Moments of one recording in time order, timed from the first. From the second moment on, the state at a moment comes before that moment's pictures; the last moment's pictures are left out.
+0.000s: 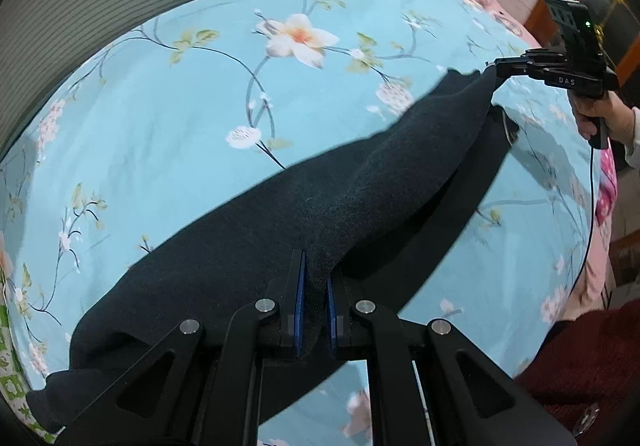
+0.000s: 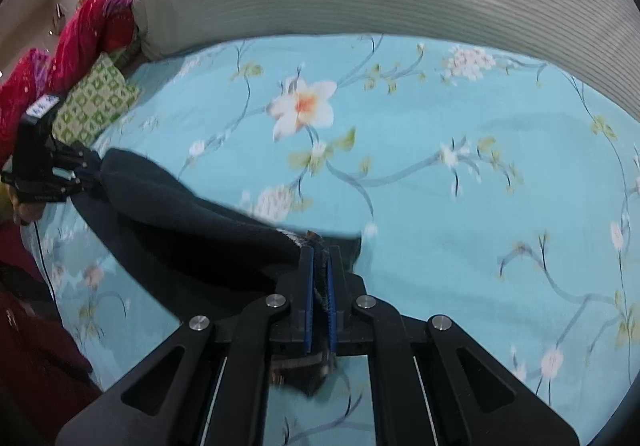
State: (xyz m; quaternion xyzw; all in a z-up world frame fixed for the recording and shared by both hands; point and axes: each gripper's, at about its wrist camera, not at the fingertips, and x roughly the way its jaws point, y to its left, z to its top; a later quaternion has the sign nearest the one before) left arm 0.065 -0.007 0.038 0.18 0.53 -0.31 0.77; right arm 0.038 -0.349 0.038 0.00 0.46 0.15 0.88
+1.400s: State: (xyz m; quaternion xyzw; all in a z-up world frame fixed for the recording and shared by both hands) left arm 0.028 0.226 0.014 -0.23 0.59 0.01 0.77; right arm 0.003 -0.151 0.020 0.05 0.48 0.25 0.84
